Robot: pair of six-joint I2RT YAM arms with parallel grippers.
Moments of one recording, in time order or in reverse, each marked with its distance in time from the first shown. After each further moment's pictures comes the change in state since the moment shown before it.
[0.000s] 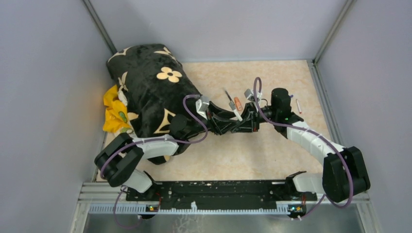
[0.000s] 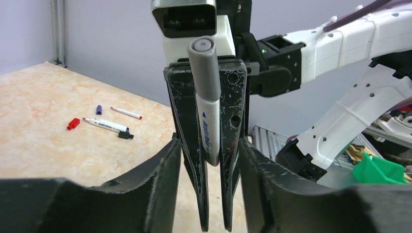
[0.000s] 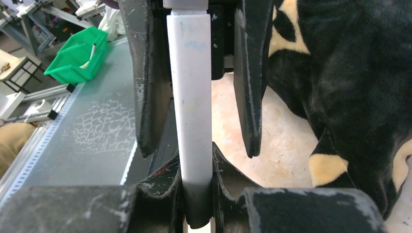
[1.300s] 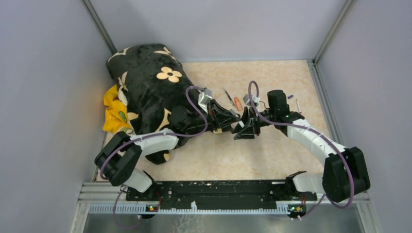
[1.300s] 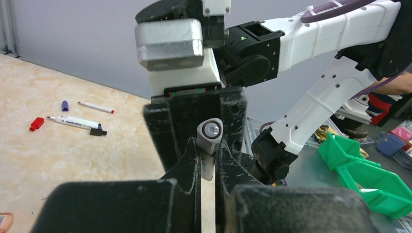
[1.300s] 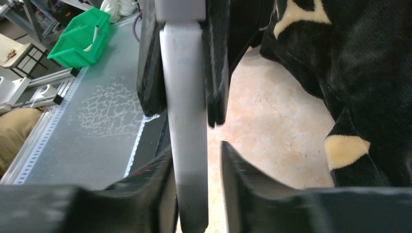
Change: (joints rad) left arm 0.060 -0.014 0.101 -0.136 0.214 -0.072; right arm 0.002 0.000 0.080 -0.489 -0.008 -0.389
